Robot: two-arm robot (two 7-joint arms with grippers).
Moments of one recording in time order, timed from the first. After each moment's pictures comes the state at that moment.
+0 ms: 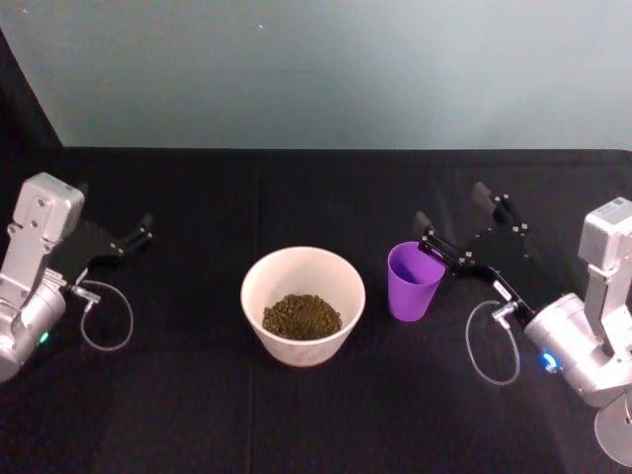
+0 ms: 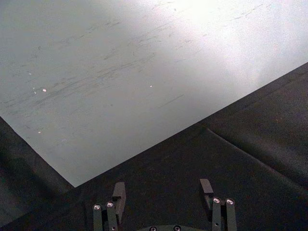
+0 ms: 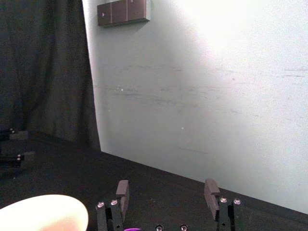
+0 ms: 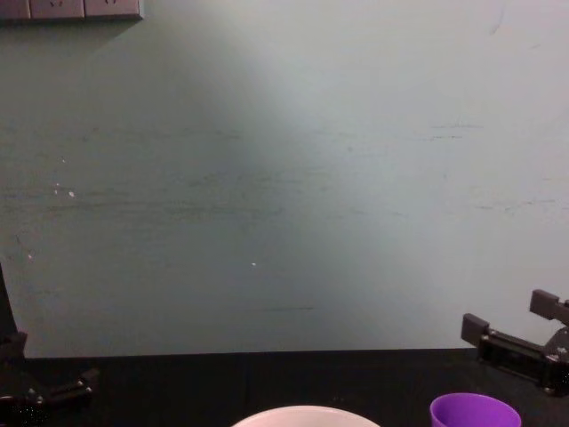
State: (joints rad) left arm -0.20 0.60 0.45 -1.41 -0.25 -0.12 0.03; right arm 0.04 0.32 -0.19 -1.49 0.28 -0.28 0.36
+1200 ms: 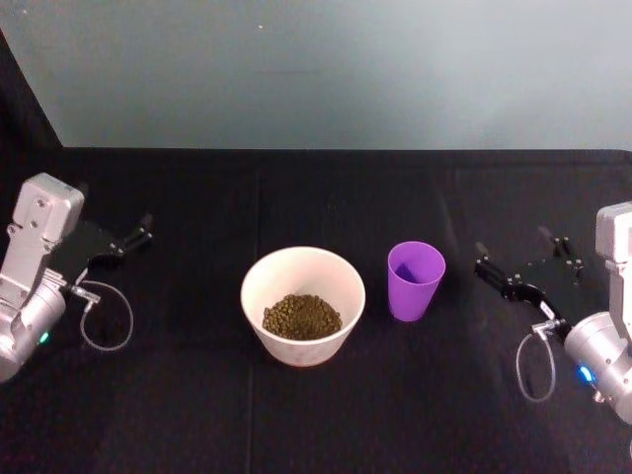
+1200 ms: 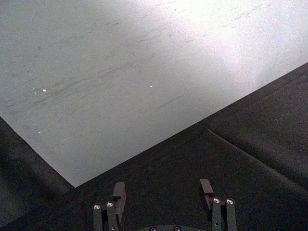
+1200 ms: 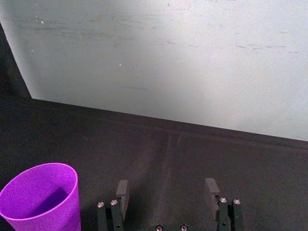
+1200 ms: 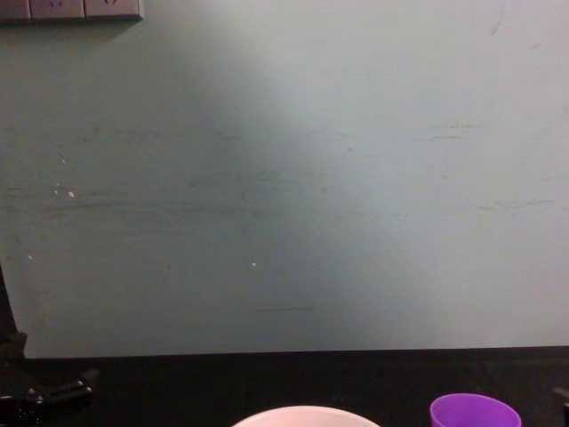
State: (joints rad) left arm -0.20 0.60 0.45 -1.41 -0.25 -0.12 0.03; right arm -0.03 0.30 -0.07 -1.56 0.17 0.03 0.18
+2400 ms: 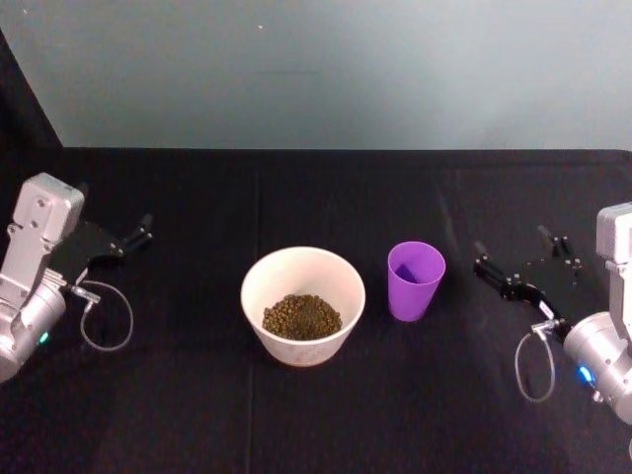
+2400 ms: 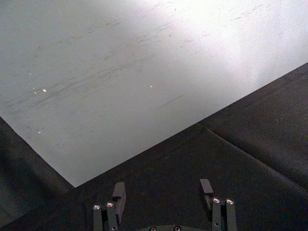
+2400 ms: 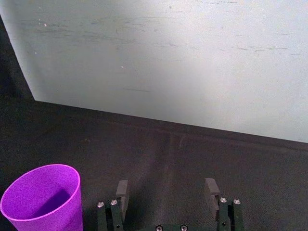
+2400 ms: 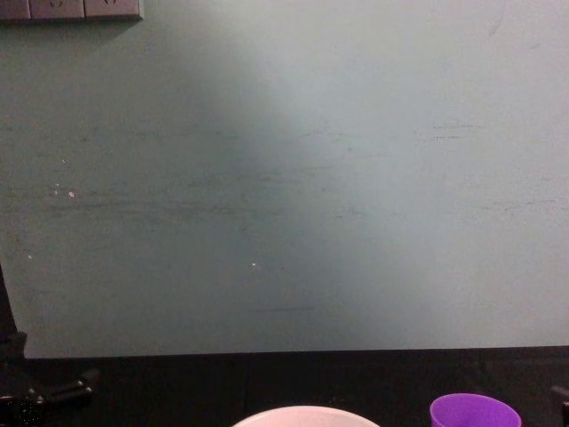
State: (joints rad) left arm -0.20 0.60 0.45 -1.41 -0.25 -0.12 0.03; right arm -0.03 0.30 -0.08 -1.55 0.18 0.01 0.19
